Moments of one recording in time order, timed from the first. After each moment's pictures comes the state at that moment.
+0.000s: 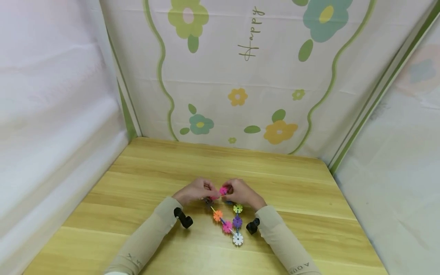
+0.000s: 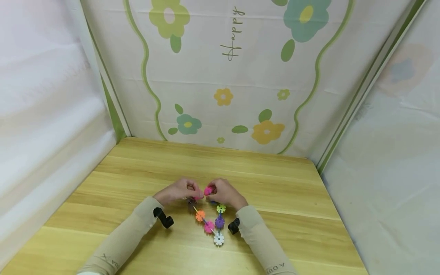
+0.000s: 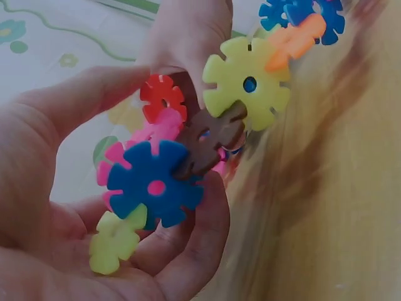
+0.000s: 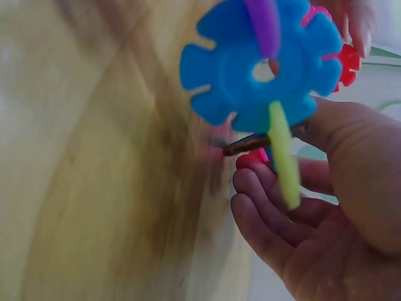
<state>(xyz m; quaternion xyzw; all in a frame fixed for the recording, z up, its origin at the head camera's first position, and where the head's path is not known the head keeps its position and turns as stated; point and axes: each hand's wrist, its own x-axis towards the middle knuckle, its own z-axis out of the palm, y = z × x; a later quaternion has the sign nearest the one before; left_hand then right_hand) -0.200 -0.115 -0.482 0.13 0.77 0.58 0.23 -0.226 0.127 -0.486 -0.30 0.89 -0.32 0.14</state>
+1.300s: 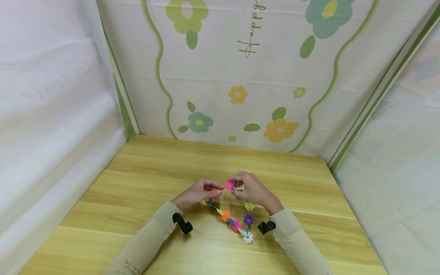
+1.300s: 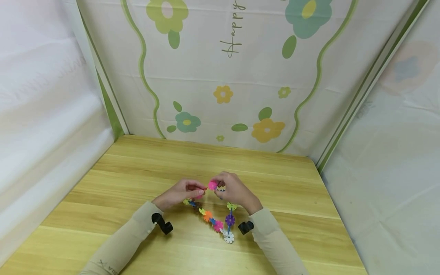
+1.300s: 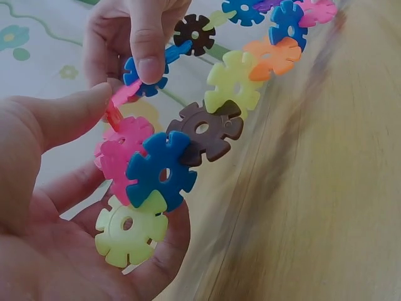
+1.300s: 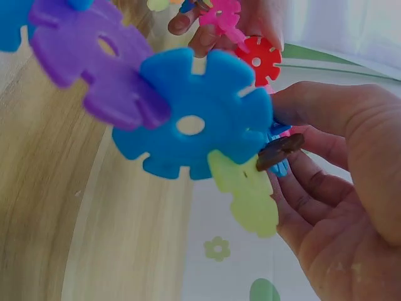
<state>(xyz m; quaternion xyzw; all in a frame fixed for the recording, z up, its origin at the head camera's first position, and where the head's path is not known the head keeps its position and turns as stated) -0.196 -0.109 -0.492 0.17 0.73 0.63 0.23 -0.207 0.155 -0.442 -0.34 0.89 -0.31 0.04</state>
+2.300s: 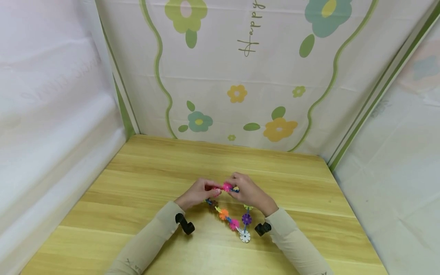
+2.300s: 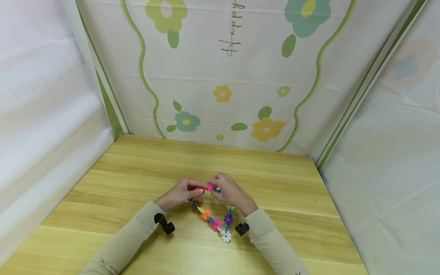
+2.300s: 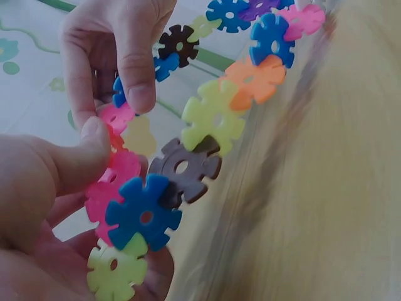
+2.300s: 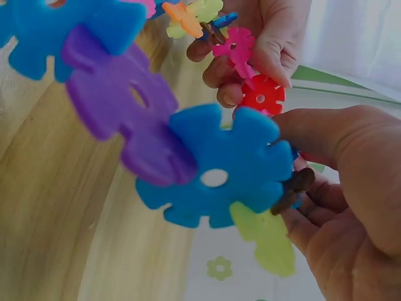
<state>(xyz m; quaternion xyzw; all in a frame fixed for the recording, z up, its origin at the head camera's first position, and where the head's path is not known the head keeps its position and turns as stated) -0.193 -0.098 -0.491 0.18 0.76 0.60 0.17 -0.198 0.141 -0.441 -0.41 0.88 -0.24 -0.01</state>
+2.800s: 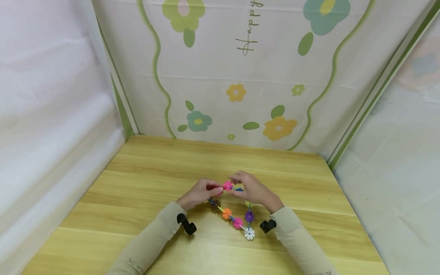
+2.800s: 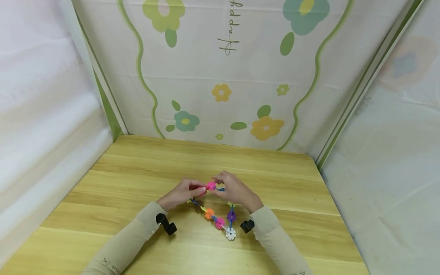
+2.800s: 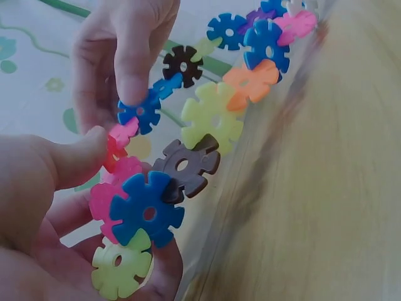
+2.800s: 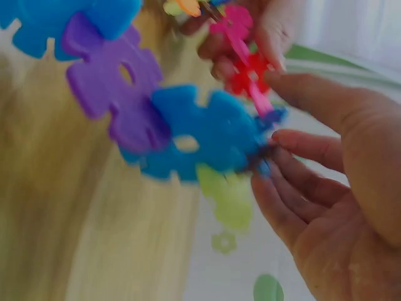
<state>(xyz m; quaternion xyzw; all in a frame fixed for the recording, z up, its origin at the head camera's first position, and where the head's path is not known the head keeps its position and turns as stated) -0.196 -0.093 -0.497 0.15 0.76 0.60 0.19 -0.205 0.162 -0.446 -0.36 0.89 -0.28 0.04</state>
